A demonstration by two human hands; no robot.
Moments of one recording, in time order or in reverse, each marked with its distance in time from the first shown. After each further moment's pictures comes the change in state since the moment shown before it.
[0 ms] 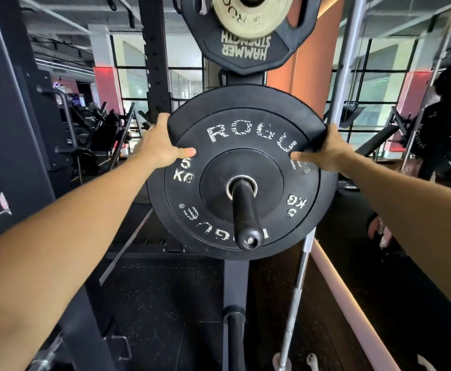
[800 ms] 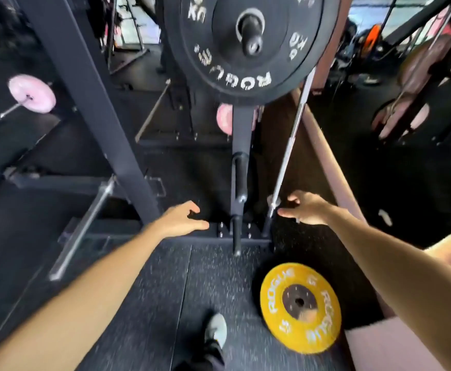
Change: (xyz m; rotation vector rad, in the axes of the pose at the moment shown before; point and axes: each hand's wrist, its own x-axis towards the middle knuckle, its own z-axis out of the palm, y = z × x) left_hand -0.487 -0.110 0.051 0.067 -0.897 -0.476; right_hand -0.448 0.129 0.082 -0.305 -0.812 0.327
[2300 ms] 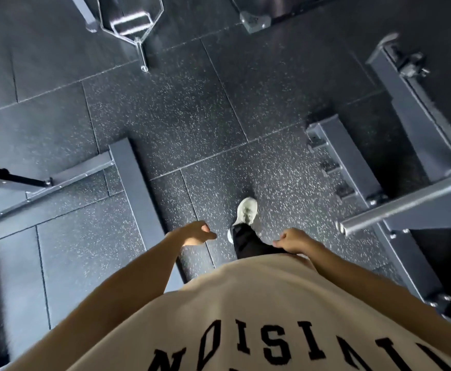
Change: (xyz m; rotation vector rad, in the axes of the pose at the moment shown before) left_hand -0.287 -0.741 -0.050 -0.794 -0.017 -0.975; right_hand -0.044 -0.632 0.642 -0.757 -0.903 -0.455
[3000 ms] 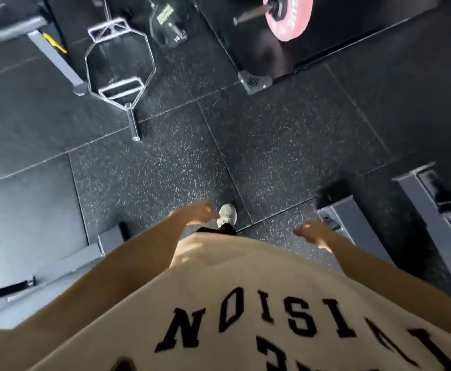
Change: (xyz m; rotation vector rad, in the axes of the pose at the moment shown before) left_hand 0.233 0.254 -0.486 0.070 0.047 0.098; right_hand 0.254 -0.221 -0.438 0.098 0.070 -0.016
